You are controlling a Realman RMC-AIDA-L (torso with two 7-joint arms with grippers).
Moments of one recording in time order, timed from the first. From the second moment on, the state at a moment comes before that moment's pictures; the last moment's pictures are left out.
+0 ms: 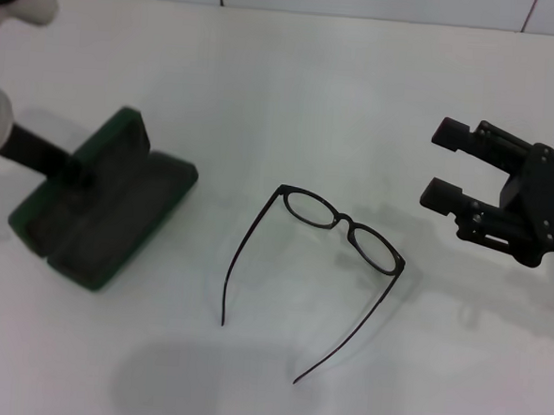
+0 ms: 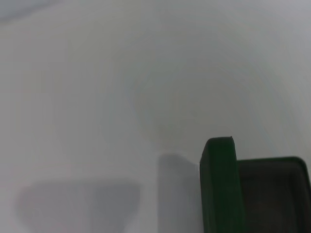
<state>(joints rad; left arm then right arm) -0.37 -2.09 1.28 1.62 2.76 1.55 -2.67 0.54 1.91 -1.92 -0.25 -0.46 -1.75 0.92</state>
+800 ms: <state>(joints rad) -0.68 -2.09 1.55 1.38 2.73 1.16 -2.11 0.60 1.95 -1.92 -0.29 -0.70 -1.87 0.93</state>
